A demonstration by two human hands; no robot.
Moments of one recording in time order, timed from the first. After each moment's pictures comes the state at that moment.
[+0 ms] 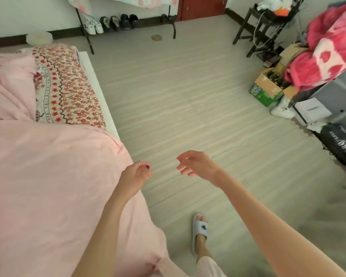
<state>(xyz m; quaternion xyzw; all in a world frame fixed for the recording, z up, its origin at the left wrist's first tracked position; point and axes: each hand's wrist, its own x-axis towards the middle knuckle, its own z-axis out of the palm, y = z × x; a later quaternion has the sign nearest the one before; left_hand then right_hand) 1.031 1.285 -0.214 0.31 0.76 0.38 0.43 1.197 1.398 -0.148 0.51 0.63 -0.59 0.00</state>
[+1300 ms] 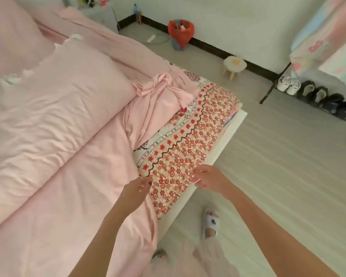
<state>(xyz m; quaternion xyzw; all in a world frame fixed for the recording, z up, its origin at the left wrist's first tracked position) 0.667 1.481 -0.219 -0.13 0.87 0.43 0.23 0.624 1.715 -0.191 0.13 0.79 -0.49 0.33</state>
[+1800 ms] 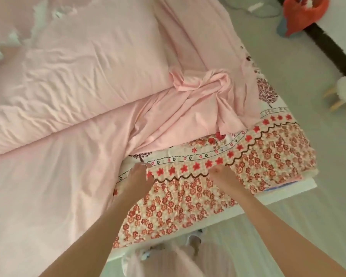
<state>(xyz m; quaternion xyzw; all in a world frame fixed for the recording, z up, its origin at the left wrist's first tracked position) 0.446 1.555 -0.325 -0.37 0.85 0.32 0.20 0.300 1.752 -0.324 -0.07 0.85 -0.26 0.45</state>
